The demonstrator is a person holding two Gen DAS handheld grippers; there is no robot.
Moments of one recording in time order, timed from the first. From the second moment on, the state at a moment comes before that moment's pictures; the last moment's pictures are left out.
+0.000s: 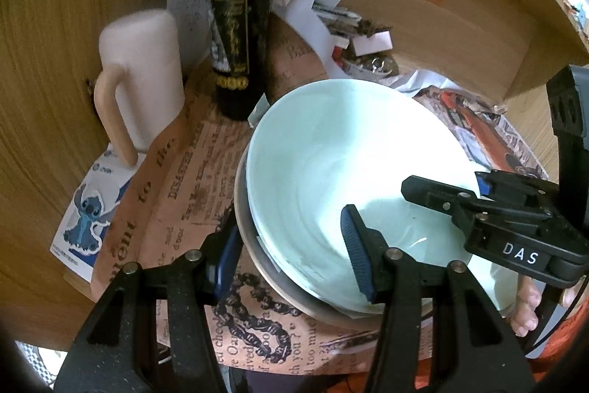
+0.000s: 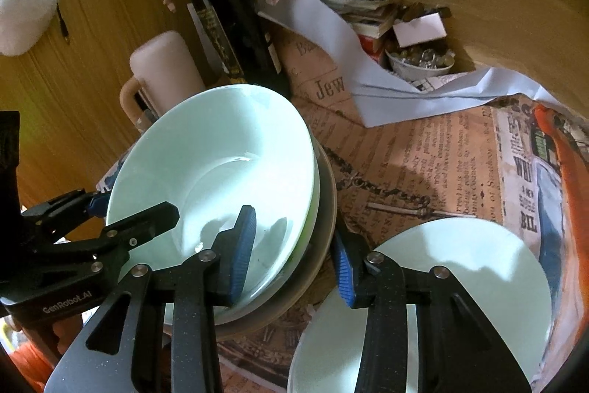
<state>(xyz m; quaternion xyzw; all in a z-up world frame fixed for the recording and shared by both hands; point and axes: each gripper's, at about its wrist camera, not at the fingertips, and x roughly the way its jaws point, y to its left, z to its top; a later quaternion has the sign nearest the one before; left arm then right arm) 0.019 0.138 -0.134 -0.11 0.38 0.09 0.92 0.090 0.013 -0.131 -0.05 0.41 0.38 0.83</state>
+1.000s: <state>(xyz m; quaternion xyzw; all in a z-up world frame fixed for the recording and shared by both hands) 0.019 0.068 -0.092 -0.06 0.33 0.02 0.94 0.072 -0.069 -0.092 -0.02 0.35 0.32 0.88</state>
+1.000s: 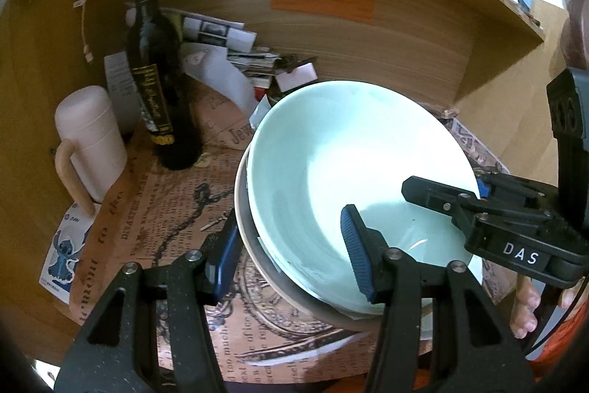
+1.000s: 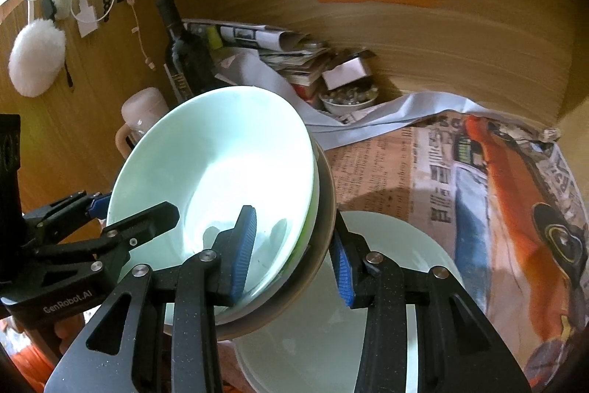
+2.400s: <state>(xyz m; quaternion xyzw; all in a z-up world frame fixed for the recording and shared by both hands) 0.032 -0.004 -0.113 -0.04 0.38 -0.05 0.92 0.060 -0.155 -0.120 0.02 0.39 0.26 0.88</state>
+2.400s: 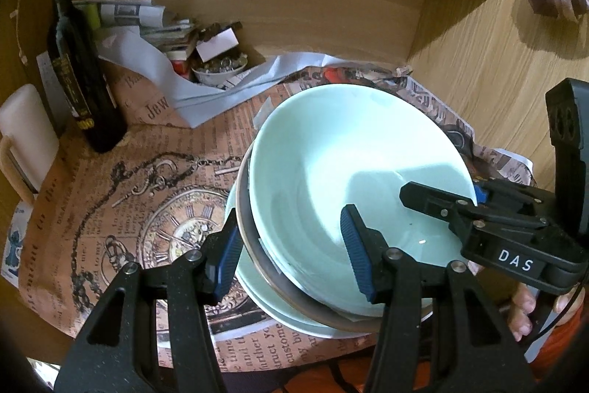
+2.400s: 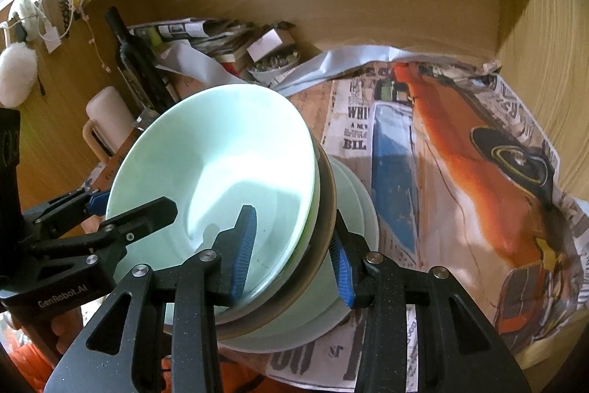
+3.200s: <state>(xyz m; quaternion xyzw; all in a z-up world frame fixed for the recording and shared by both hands) 0.039 -0.009 -0.125 -0.02 0.37 -0.04 0.93 0.067 -0.157 -0.131 0.02 0.38 0.26 0.89</state>
